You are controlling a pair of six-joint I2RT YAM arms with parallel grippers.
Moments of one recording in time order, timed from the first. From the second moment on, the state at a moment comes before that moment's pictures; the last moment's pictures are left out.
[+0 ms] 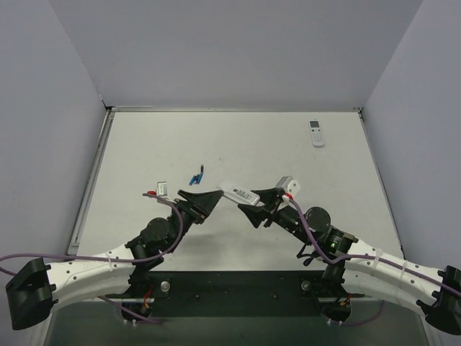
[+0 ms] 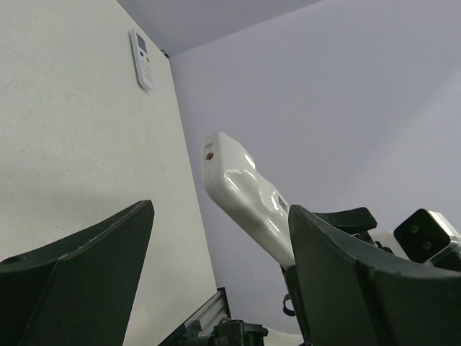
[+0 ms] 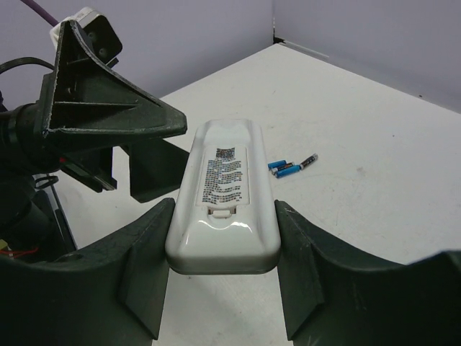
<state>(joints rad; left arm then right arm) -1.06 0.77 0.26 0.62 -0.52 -1.20 1.01 0.73 0.41 0.41 0.10 0.11</state>
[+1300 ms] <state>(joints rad) -1.01 0.84 0.28 0.75 -0.44 -1.18 1.08 0.70 0.58 -0.08 0.07 -0.02</state>
